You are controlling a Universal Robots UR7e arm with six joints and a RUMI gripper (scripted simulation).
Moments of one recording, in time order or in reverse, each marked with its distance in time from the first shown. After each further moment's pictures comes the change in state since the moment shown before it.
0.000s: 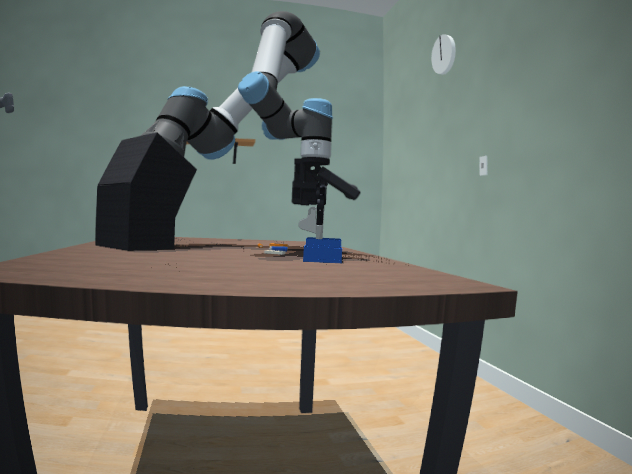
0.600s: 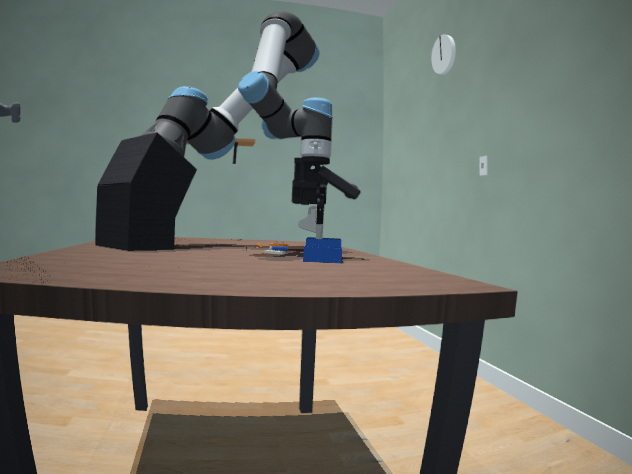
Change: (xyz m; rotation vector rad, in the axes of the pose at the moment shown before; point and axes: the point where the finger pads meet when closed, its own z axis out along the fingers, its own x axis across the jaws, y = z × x) arm 0.000 0.000 -0.002 0.000 0.000 0.000
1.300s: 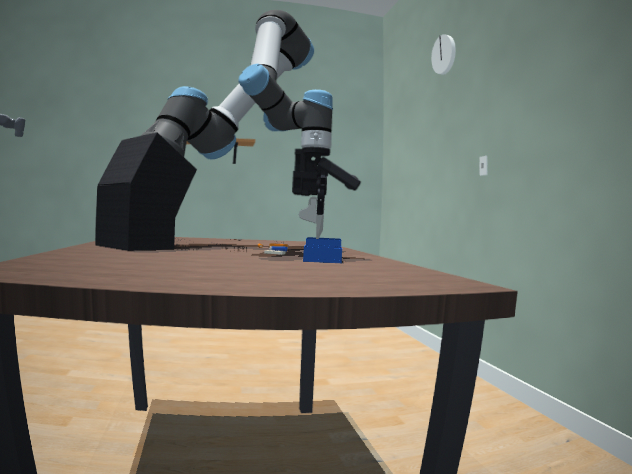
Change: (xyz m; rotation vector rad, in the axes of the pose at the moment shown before) arm 0.000 0.000 -0.023 0.000 0.000 0.000
